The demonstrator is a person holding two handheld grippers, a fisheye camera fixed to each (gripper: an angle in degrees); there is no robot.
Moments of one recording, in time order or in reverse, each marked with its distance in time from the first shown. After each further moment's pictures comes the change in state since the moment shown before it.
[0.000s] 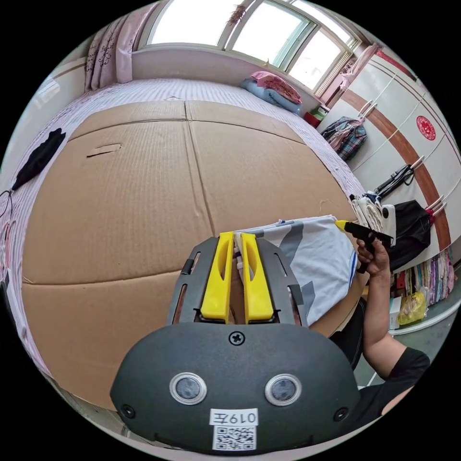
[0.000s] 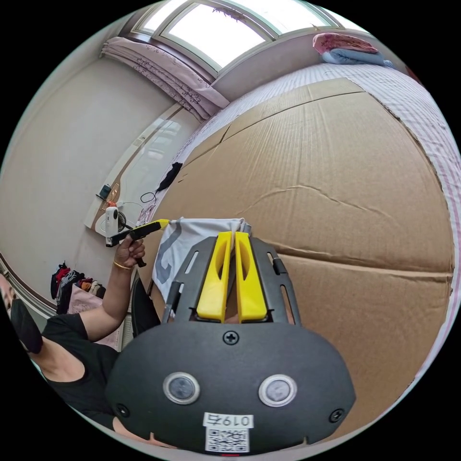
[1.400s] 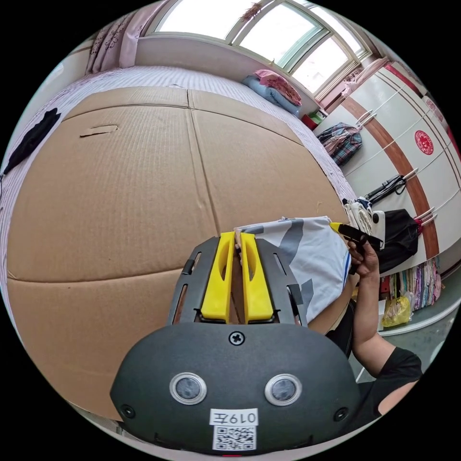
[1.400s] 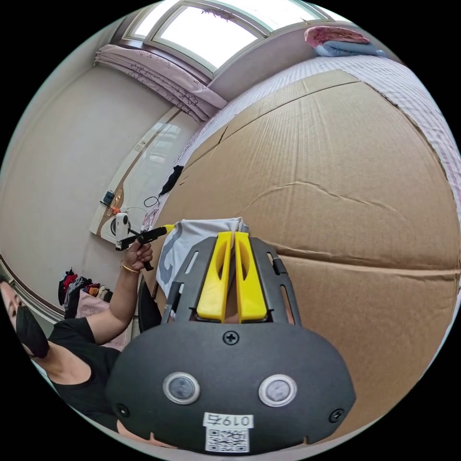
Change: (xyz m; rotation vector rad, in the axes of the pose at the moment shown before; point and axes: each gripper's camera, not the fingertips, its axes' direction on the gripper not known) left arm -0.068 -0.004 0.003 -0.035 0.069 -0.055; right arm -0.111 -0.037 -0.041 0.002 -0.047 0.046
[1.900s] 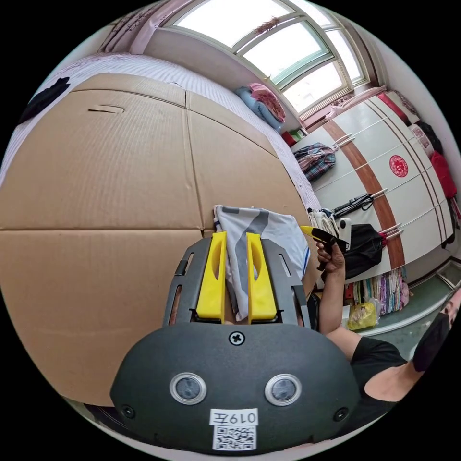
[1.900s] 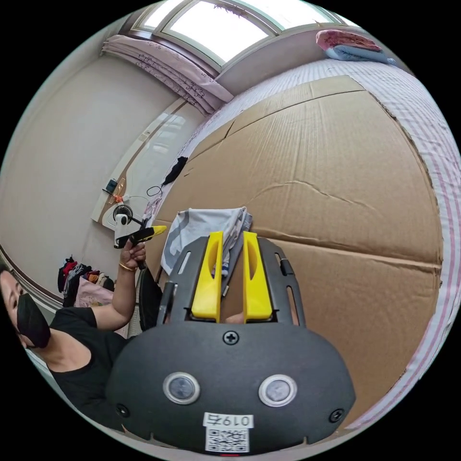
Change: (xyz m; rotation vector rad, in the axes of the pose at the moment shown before) left arm -0.030 0.058 -0.044 0.042 0.205 -0.080; right arm -0.035 -0.022 -0.084 -0.054 -0.002 -0.041
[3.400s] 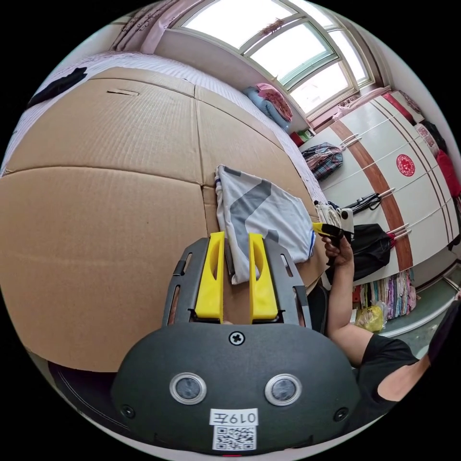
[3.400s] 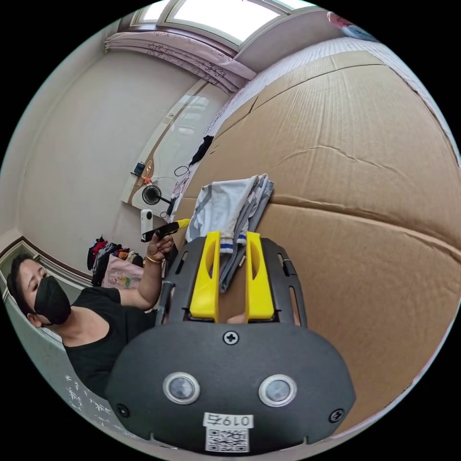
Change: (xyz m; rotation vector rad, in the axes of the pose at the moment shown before) left arm -0.016 0.111 -0.007 0.043 -0.036 -0.028; right arm 0.246 -0.055 -0.190 -0.118 -0.193 -0.038
